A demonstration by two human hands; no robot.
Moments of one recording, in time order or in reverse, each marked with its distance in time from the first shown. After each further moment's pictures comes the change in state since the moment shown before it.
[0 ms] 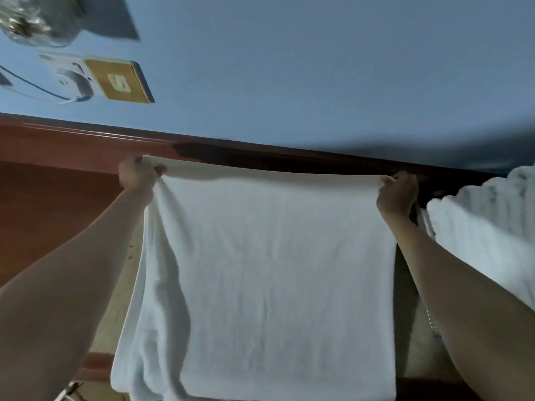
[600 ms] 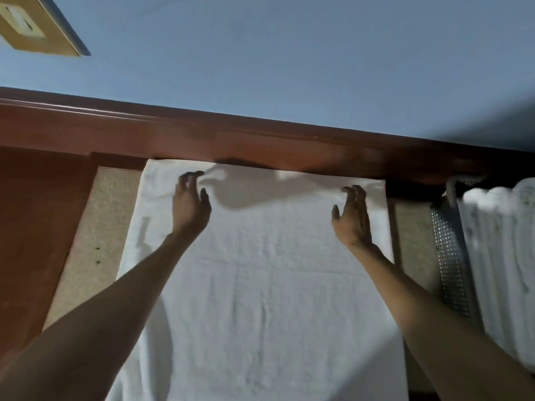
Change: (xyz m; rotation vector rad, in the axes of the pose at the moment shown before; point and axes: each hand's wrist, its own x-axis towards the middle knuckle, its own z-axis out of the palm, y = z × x) left_hand -0.058 -0.130 0.097 0.652 -0.291 0.684; right_hand -0.068 0.046 0.135 -0.127 -0.353 -0.352
